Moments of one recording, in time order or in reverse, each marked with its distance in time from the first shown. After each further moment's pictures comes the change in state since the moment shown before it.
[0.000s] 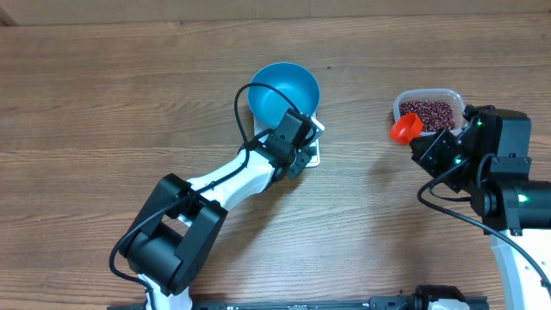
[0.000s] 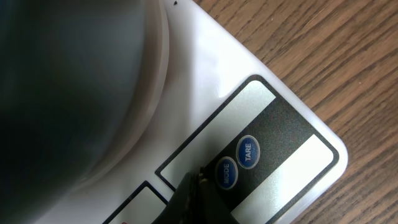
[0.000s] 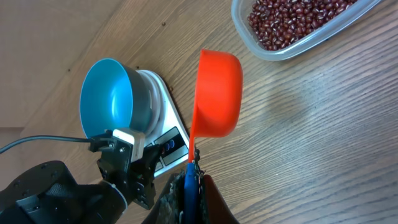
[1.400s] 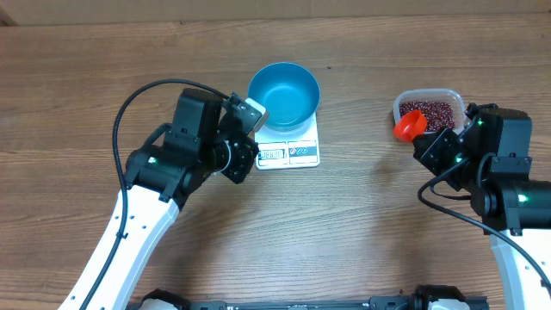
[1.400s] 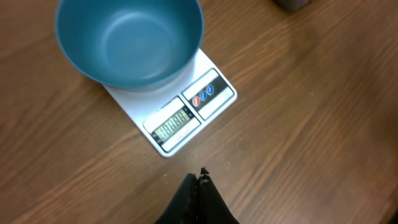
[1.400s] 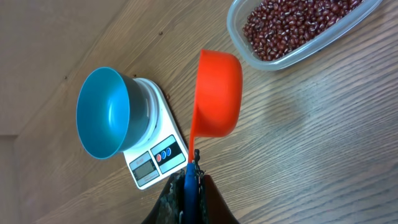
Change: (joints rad) left arm 0.274 -0.621 0.073 -0.599 0.407 0.011; right arm 0.000 0.000 0.000 0.018 0.033 -0.001
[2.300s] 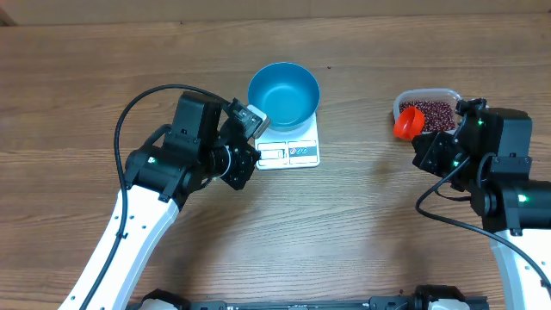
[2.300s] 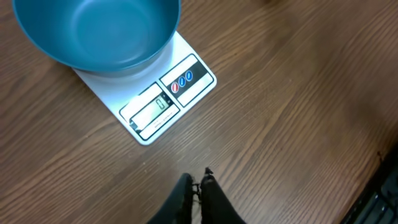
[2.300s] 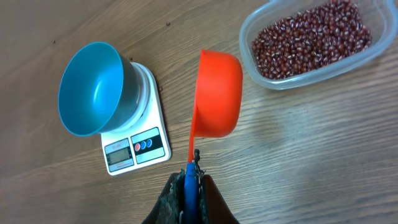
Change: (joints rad) left arm 0.003 0.000 0.000 -0.051 0.059 0.000; right arm 0.000 0.000 0.000 0.004 -0.008 -0.258
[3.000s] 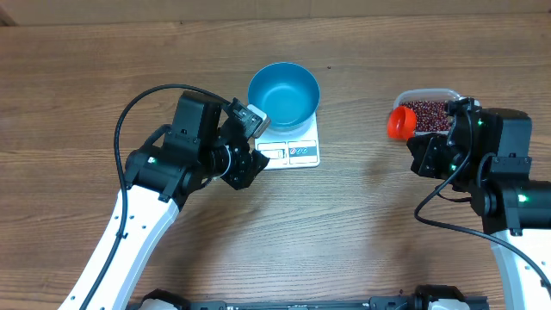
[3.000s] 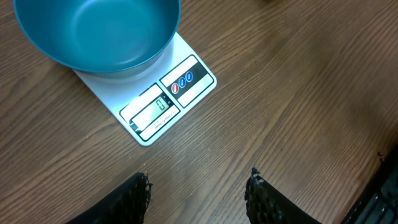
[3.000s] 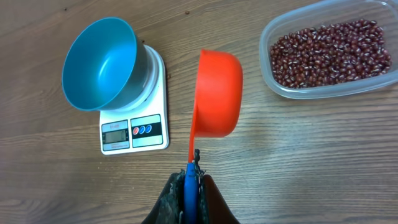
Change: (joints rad) left arm 0.000 0.000 0.000 0.002 0.000 0.000; right arm 0.000 0.000 0.000 -0.007 -0.058 -0.167
